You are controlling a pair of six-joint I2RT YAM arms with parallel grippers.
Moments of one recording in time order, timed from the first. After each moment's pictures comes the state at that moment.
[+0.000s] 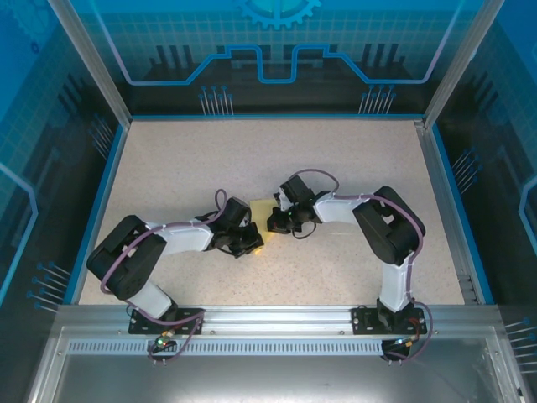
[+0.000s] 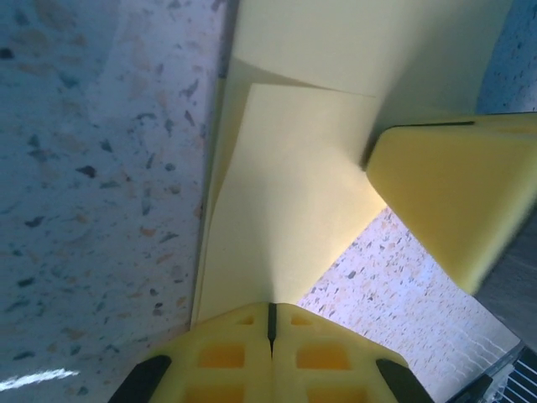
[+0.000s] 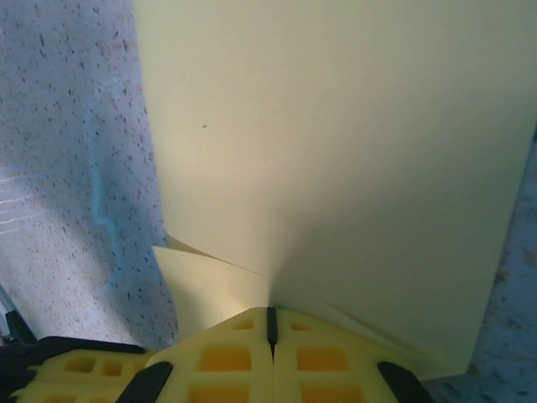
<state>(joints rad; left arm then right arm) -0.60 1.58 0.65 -0.11 0.36 -1.11 0.65 1.93 1.06 -0.20 -0.48 0.70</state>
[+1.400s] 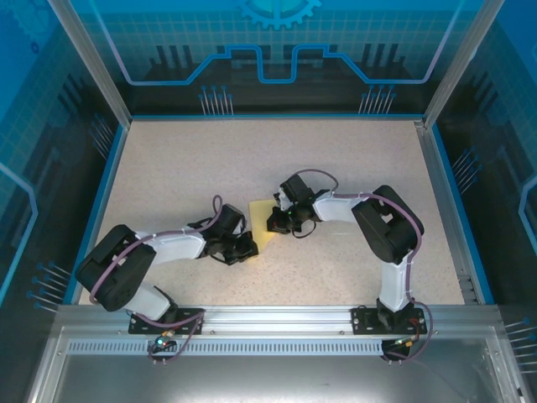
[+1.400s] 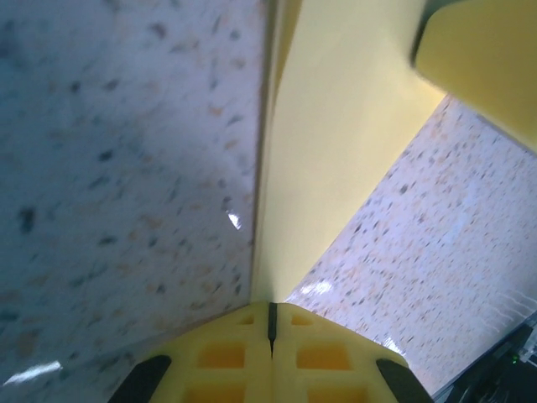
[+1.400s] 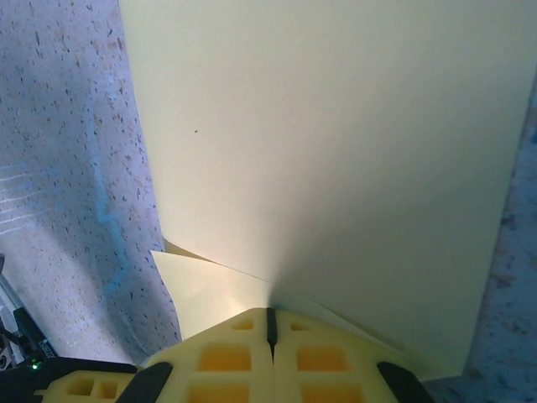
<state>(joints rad) -0.60 1.48 0.56 -0.16 0.40 -1.00 0.64 1.95 1.08 -0.22 -0.50 0.70</state>
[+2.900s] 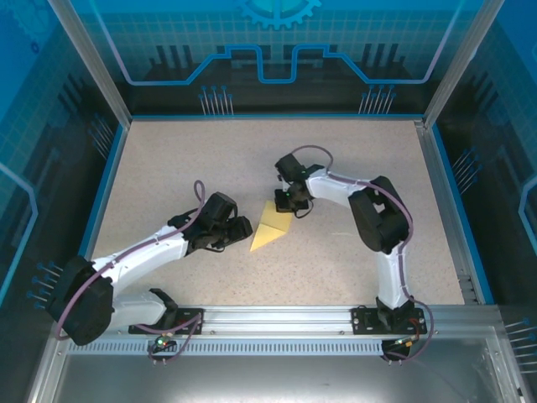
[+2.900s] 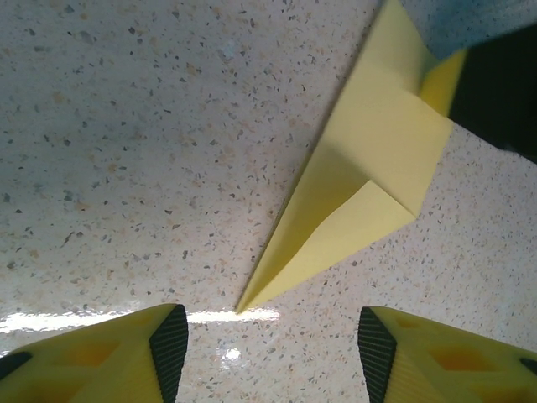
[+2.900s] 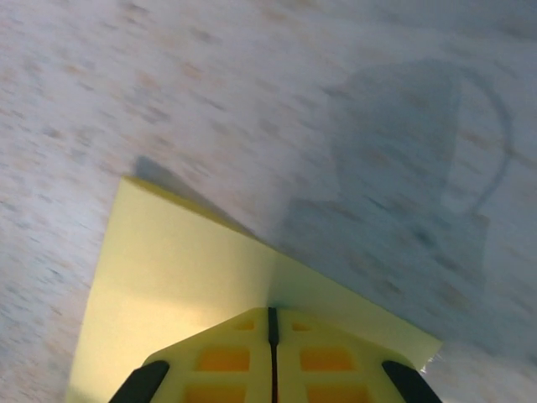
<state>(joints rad) -0.60 1.23 0.70 -0.47 0.05 -0.97 0.58 2.04 1.39 -0.61 -0.14 0.53</state>
